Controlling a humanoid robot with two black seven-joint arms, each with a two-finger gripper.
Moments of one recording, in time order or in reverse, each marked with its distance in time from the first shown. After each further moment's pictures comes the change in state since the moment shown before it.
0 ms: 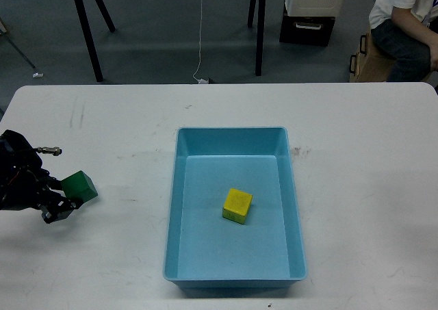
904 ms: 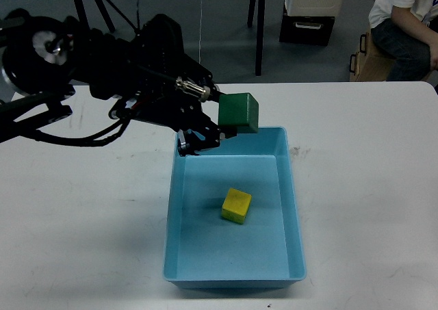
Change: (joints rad) left arm -0.560 -0.406 0.012 -0.312 0.000 -0.113 0.000; right arm 0.008 0.002 0.028 -0.297 0.094 -0.150 0.002
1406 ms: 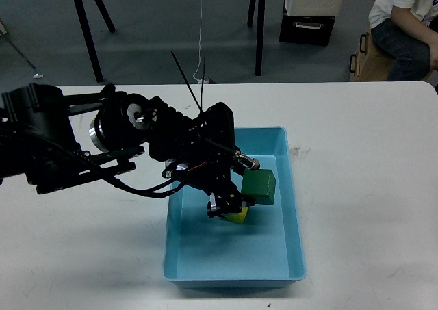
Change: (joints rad) left arm 0.150 -0.204 0.142 0.168 0.001 0.000 0.001; right arm 0.004 0.001 0.000 -0.002 0.001 -0.004 0.000
